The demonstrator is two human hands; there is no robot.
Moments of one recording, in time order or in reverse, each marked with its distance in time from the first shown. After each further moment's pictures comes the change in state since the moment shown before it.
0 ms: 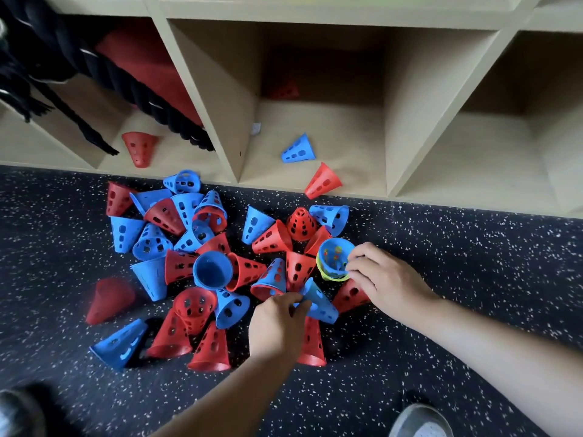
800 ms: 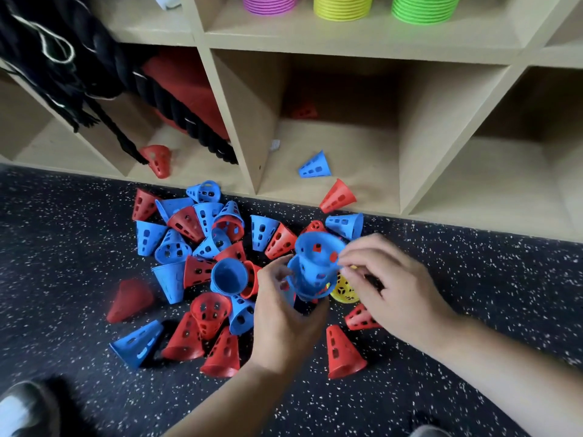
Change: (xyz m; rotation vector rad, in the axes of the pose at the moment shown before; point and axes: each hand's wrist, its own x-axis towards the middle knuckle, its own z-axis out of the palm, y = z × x) left_hand -0.017 0.029 -0.039 -0.411 0.342 0.340; right_hand 0.033 -0.083 -0.060 0.357 0.243 -0.120
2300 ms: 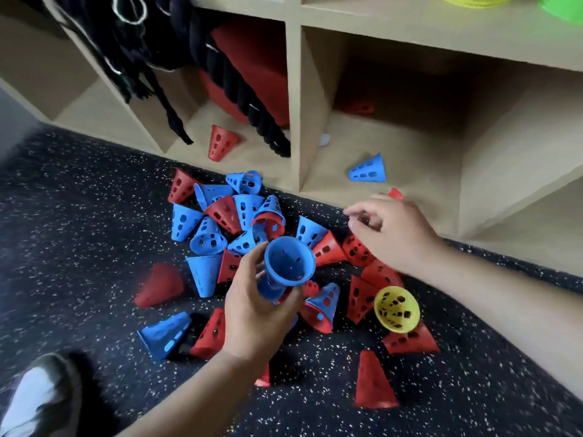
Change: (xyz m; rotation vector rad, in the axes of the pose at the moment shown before) left_hand 0.049 -0.049 -0.075 -0.040 0.141 -0.145; right_hand 0.125 0.037 0.064 -0.162 -0.246 0.312
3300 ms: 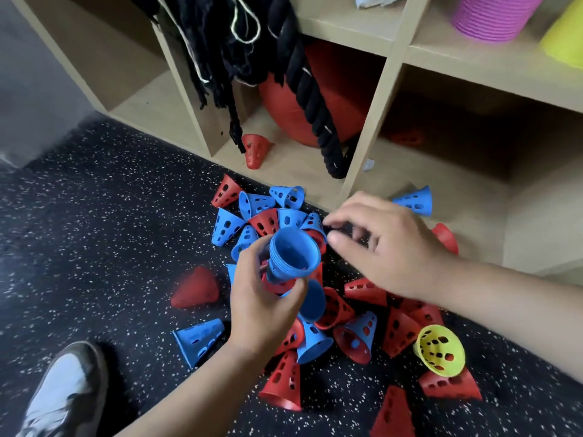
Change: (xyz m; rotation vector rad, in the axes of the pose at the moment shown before) left_hand 0.041 -0.016 -0.050 -0.039 0.159 0.073; right_hand 0.033 -0.098 0.023 0.028 -0.139 -0.413
